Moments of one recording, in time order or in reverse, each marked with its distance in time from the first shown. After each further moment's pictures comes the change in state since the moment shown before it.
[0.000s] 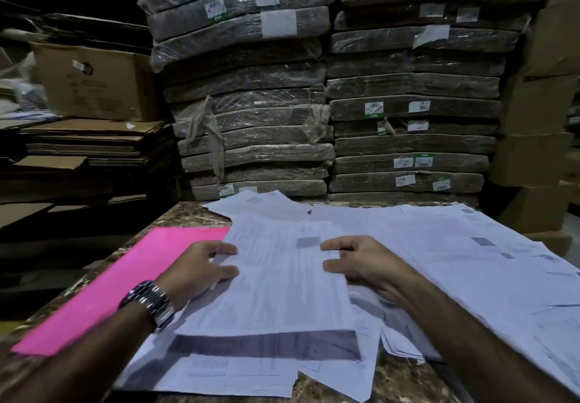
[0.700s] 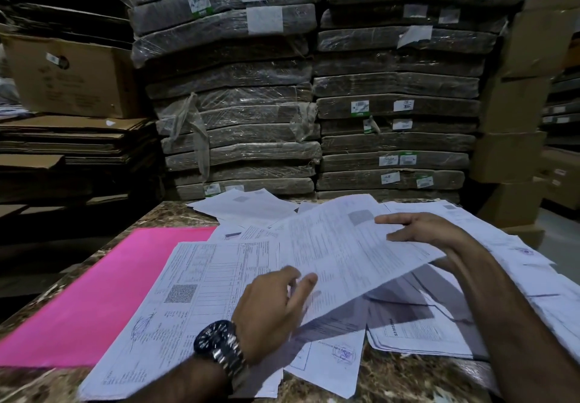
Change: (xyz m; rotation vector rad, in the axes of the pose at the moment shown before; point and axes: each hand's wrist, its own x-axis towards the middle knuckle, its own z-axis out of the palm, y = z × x) left_hand -0.040 0.037 0.112 0.228 0.095 0.471; right_hand -0.015 -0.023 -0.108 -0.116 0.200 0.059
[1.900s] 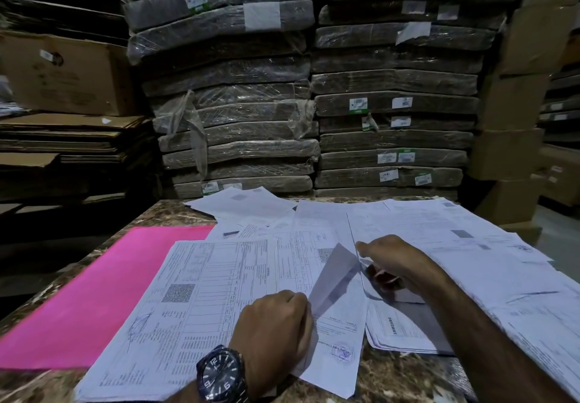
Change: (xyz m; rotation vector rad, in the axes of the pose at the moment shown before) left_hand -0.024 0.002 0.005 0.417 0.075 0.304; right_hand -0.003 0.019 0.065 -0.307 0.164 0.152
